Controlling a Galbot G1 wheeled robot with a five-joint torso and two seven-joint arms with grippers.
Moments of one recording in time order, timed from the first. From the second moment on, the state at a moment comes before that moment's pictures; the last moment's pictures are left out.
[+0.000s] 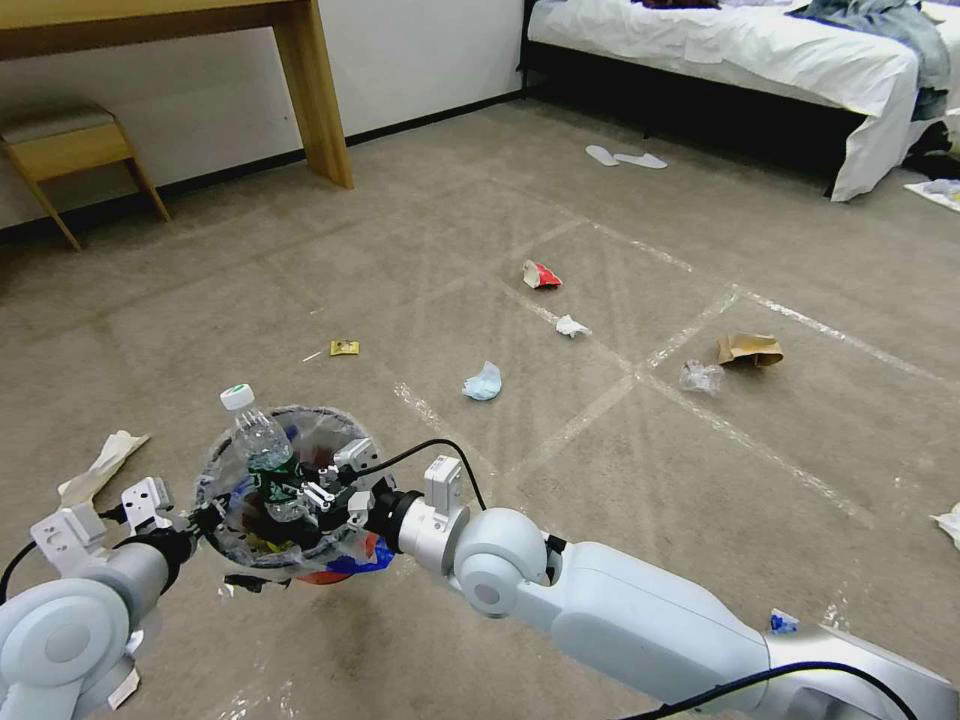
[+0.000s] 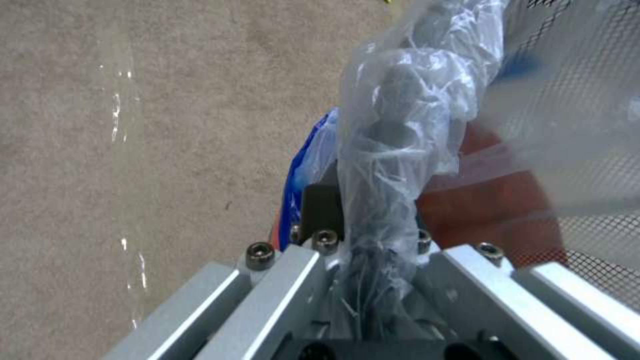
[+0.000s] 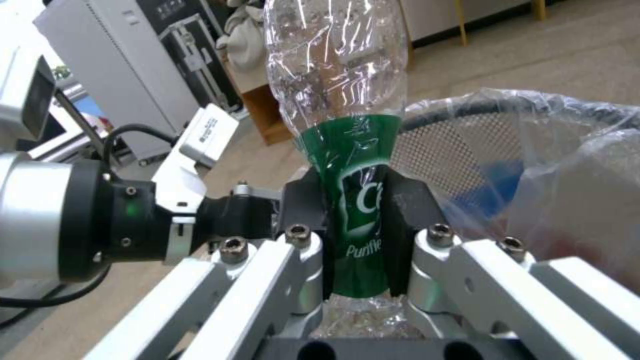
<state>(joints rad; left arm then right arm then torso) 1.50 -1.15 -0.90 -2.22 -1.27 0.74 -0.60 -0.53 1.21 -0.64 1.82 0.97 -0.14 0.07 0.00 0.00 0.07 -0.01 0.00</state>
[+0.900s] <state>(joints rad) 1.53 -1.16 -0.91 -2.25 -1.26 0.74 -0.59 -0.56 1.15 -0.65 1.81 0.93 -0.12 0.08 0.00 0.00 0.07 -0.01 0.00</state>
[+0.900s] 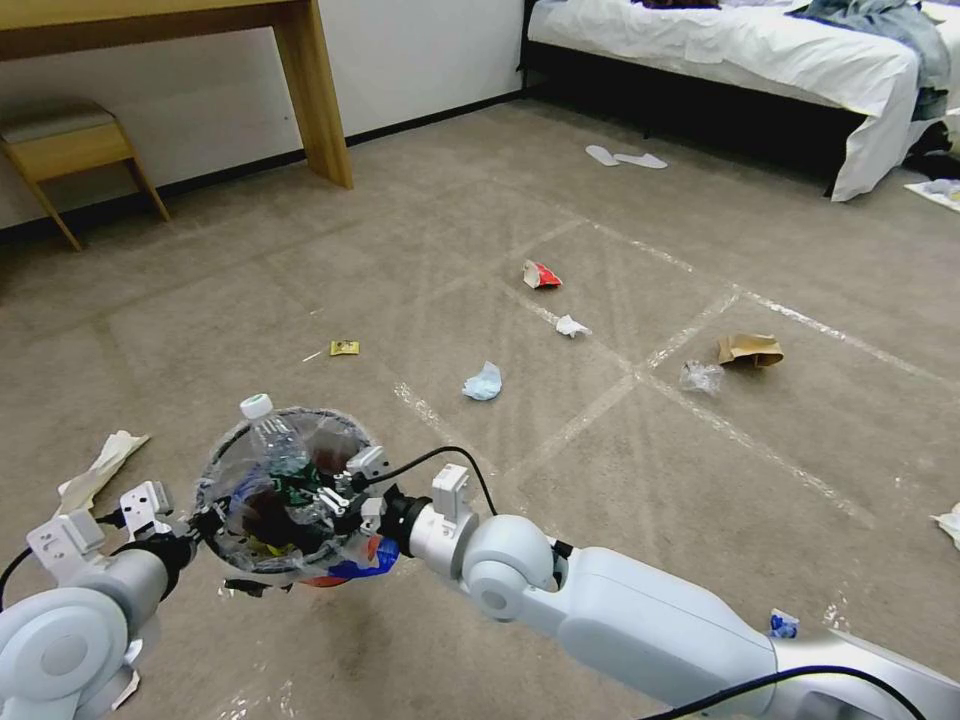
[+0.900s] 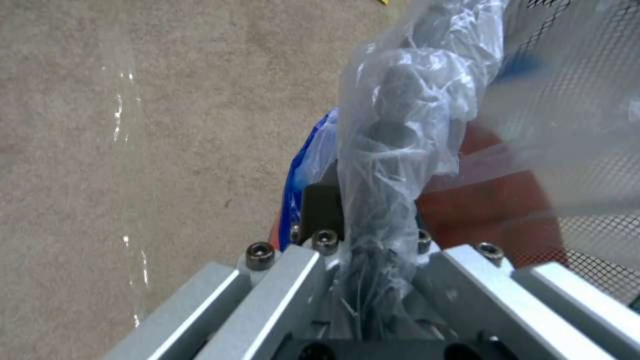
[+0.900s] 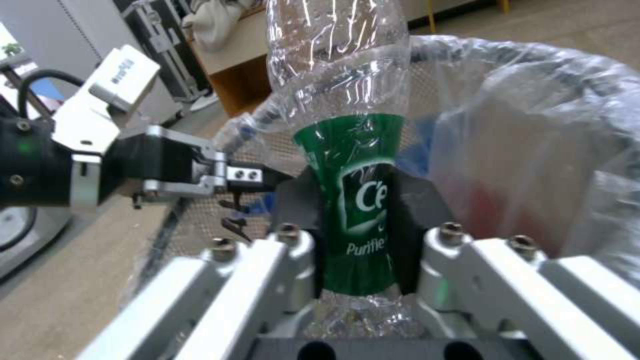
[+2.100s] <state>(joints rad) 1.55 -1.18 -0.94 -2.28 -1.24 0.74 -0.59 -0.57 1.17 -0.60 1.83 0.93 -0.09 0.07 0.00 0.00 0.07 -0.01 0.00</state>
